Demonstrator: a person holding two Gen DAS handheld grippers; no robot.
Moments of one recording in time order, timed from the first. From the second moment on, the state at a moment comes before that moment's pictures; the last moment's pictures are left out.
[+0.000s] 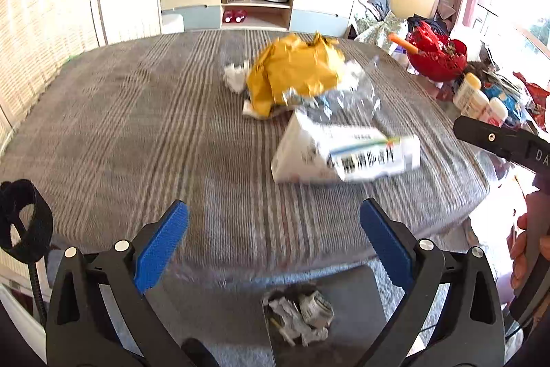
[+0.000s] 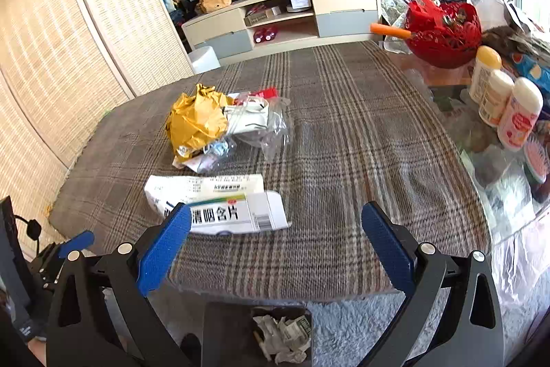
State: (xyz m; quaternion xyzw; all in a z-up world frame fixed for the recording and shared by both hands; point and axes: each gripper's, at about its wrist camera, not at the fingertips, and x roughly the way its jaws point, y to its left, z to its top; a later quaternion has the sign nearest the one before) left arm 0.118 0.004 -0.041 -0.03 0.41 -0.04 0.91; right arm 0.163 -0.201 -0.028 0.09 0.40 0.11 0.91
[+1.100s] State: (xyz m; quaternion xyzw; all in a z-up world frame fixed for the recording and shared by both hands) left arm 0.214 -0.018 -0.074 -0.02 0.45 -0.05 0.89; right arm 0.287 -0.152 -0.065 0.13 0.45 0.13 0.87
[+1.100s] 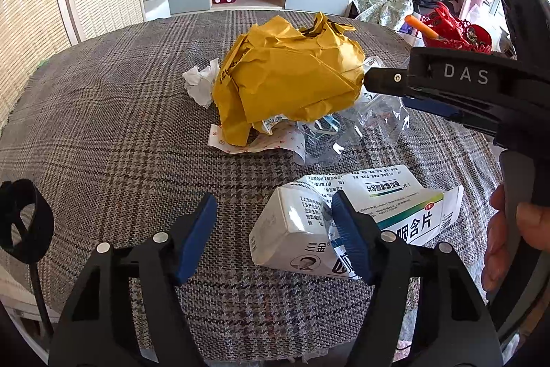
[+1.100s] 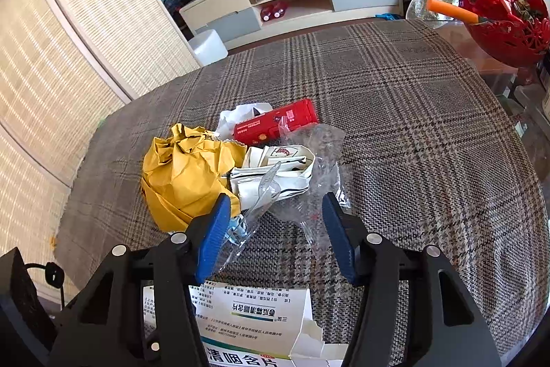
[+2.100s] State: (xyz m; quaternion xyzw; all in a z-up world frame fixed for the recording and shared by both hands) left arm 0.147 -0.025 -0.014 0.02 0.40 -0.07 0.92; right arm 0.204 -0.197 0.013 0.07 0.40 0.10 0.91
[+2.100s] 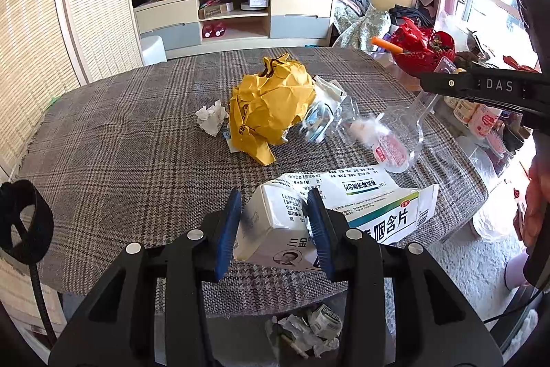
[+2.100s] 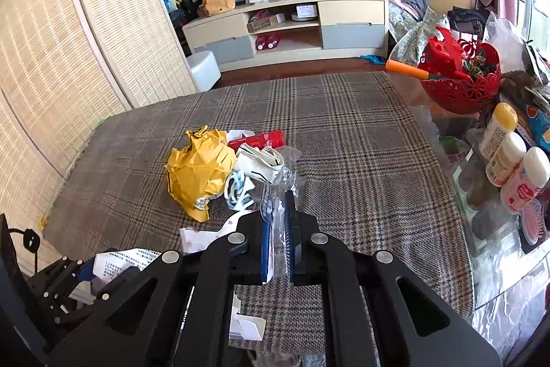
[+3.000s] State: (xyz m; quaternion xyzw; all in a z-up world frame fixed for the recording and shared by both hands) left arm 0.002 -0.043 -0.057 0.04 0.43 -0.09 0.90; right arm 0.054 -0.203 -0.043 0.04 0.42 0.11 0.90
